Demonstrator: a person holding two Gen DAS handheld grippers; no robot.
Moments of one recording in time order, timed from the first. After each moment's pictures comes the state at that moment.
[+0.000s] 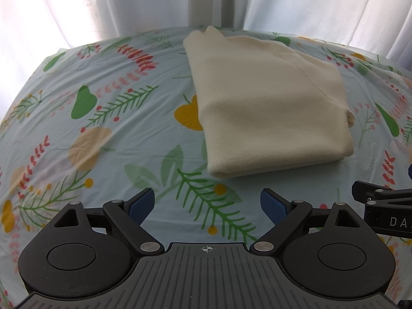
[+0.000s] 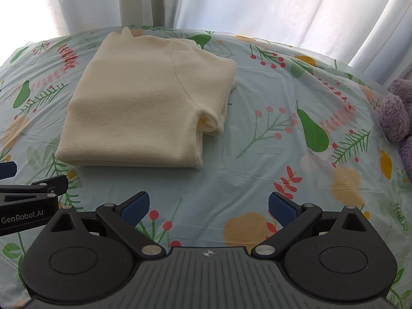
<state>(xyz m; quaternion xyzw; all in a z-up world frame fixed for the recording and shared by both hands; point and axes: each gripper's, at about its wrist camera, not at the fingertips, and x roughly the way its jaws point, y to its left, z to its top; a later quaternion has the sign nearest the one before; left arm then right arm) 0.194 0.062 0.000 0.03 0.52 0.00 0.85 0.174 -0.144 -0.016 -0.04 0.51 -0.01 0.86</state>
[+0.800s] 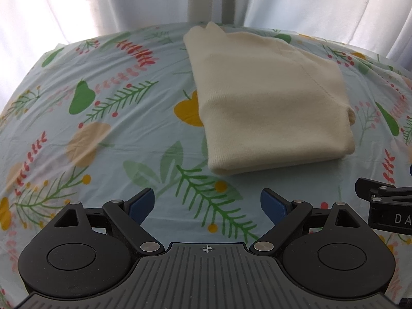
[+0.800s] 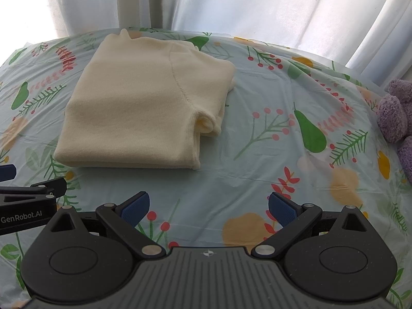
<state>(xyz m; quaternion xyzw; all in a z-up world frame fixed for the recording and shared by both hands) 0.196 0.067 -0.003 0.03 0.52 -0.01 0.85 0.173 -0.144 -0.015 -0.04 0.51 -0.01 0.86</state>
